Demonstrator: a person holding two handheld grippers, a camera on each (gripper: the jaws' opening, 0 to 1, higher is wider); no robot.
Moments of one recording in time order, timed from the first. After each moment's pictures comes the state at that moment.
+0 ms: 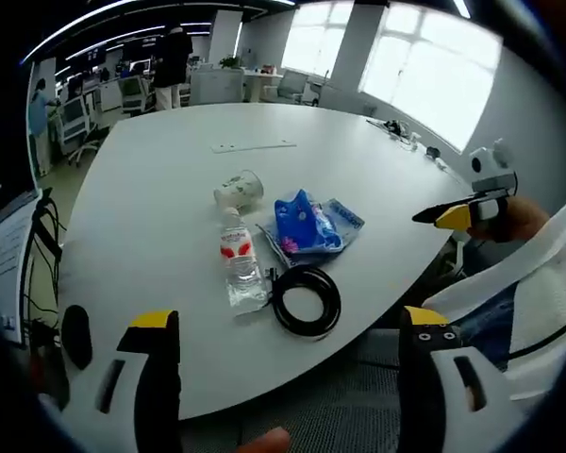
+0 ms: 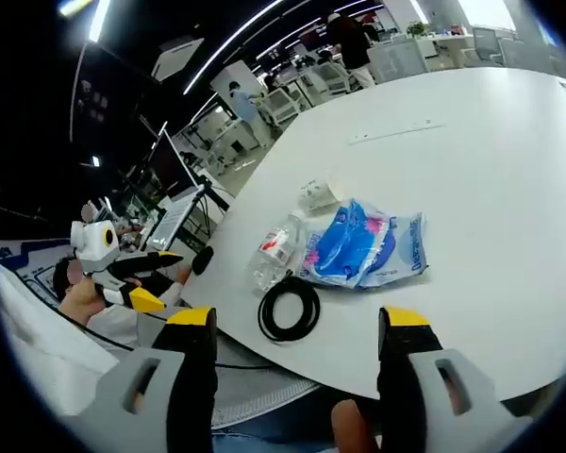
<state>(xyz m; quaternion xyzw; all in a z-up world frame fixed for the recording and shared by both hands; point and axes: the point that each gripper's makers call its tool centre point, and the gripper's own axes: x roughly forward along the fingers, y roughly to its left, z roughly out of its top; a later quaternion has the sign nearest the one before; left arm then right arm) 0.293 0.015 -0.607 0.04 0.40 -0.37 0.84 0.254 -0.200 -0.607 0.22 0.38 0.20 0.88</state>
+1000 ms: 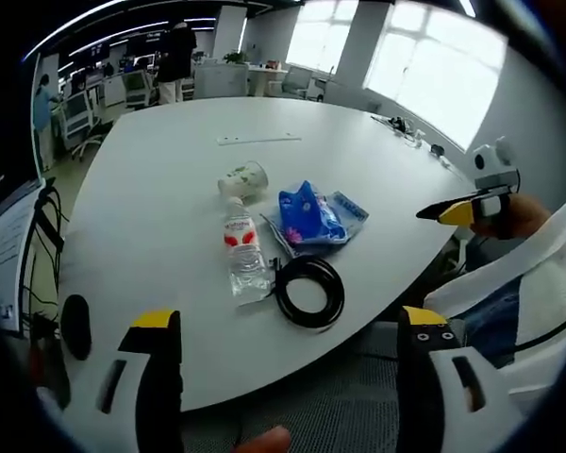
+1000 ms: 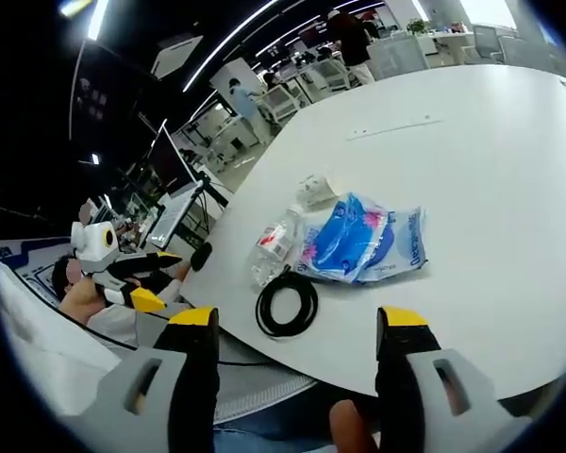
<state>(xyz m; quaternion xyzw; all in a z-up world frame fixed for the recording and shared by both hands) 0.288 0.021 -0.616 0.04 0.41 -0.36 0.84 0.251 -0.201 -0.613 0.22 0.38 0.20 0.87</state>
